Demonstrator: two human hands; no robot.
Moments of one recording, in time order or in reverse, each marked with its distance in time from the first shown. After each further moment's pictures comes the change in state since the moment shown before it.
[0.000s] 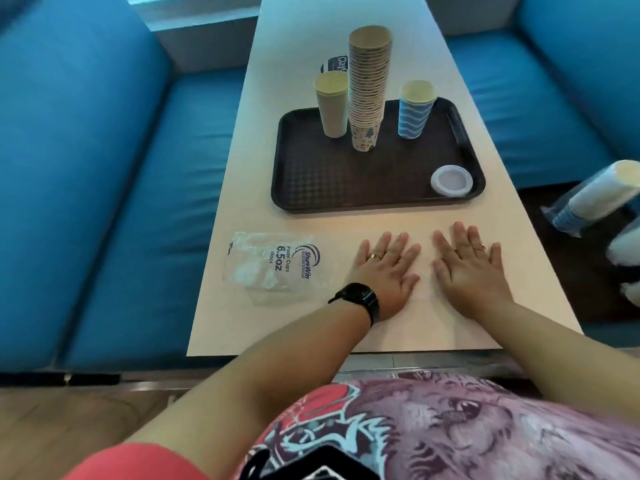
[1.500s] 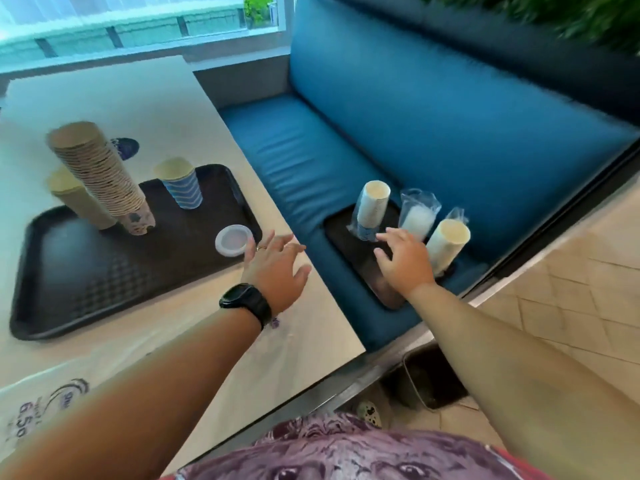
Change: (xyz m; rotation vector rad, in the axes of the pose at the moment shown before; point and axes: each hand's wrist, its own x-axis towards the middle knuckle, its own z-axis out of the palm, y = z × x) left_hand 0.101 0.148 -0.072 -0.083 0.239 0.185; right_hand -0.025 0.230 -0.059 0.337 0.498 0.308
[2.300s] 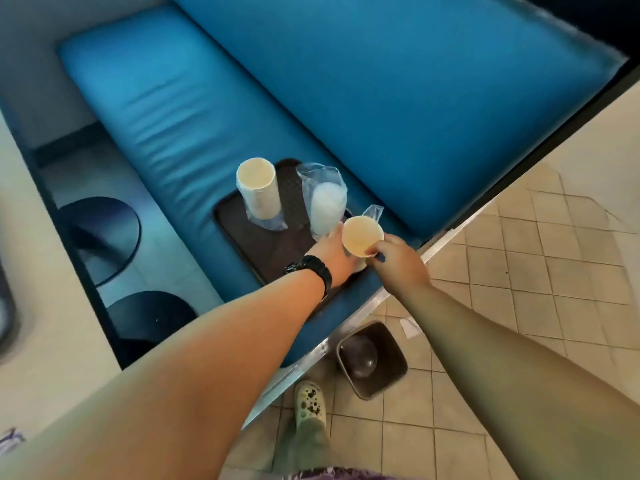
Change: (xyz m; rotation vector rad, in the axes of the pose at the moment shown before) left_hand 0.237 0.273 0.212 -0.399 -0.522 -0.034; right_hand 0.078 0.264 -0.021 0.035 -0.274 0.340
